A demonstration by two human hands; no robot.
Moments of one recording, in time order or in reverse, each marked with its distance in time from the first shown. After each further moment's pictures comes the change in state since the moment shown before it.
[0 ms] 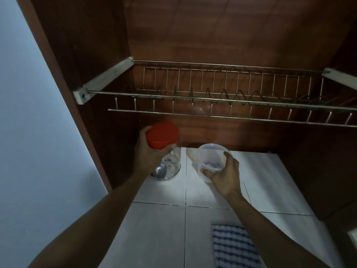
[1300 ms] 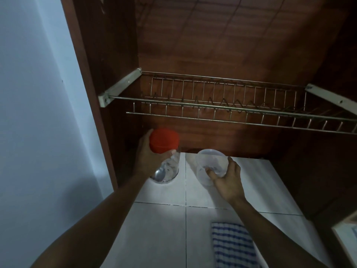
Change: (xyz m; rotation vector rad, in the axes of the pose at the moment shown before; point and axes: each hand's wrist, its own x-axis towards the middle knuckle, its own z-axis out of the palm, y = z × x) left_hand -0.012 0.016 -0.020 0.061 -0.044 0.010; right_hand -0.027 -0.023 -0.025 -0.118 -0.023 0.069
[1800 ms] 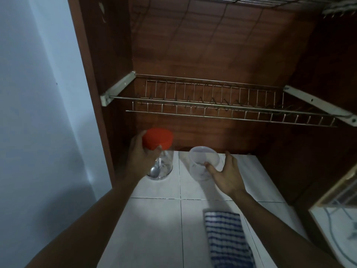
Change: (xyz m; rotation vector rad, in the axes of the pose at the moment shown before) left_hand -0.026 0.014 -0.022 0.026 0.003 0.066; right_hand -0.031 -0.020 -0.041 -0.052 0.018 -0.035
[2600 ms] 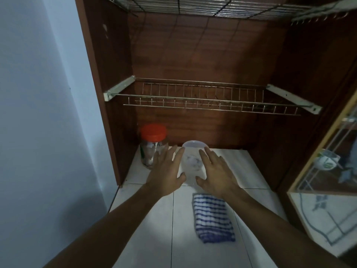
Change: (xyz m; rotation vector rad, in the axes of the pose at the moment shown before) left_hand -0.113 0.054 0.039 0.751 -0.282 0.463; right_hand -0.064 0.004 -0.037 -0.597 -0.166 -0.506
